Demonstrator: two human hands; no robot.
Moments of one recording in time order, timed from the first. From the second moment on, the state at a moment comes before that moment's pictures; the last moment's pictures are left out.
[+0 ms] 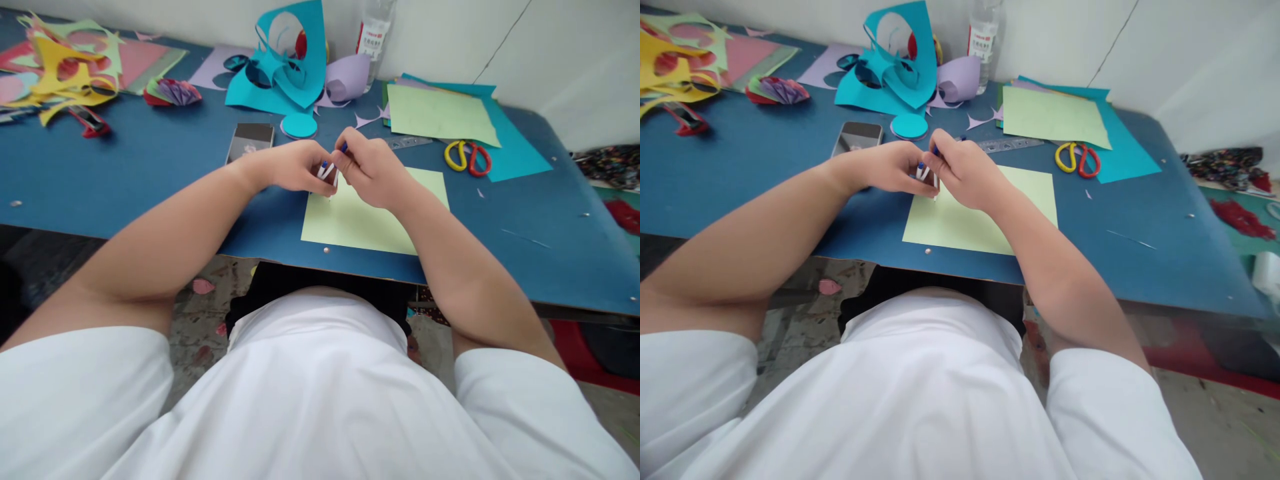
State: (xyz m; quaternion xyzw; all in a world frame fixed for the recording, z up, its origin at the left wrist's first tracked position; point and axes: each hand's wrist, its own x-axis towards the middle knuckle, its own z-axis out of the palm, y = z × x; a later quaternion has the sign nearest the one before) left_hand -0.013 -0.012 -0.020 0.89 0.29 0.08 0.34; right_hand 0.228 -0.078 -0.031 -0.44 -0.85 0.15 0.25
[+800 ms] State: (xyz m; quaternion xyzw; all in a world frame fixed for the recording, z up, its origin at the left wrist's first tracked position) left_hand -0.017 0.003 -0.033 0.92 0.23 0.09 0.30; right_hand 0.231 -0.073 -0.043 -0.39 -0.86 0.14 0.29
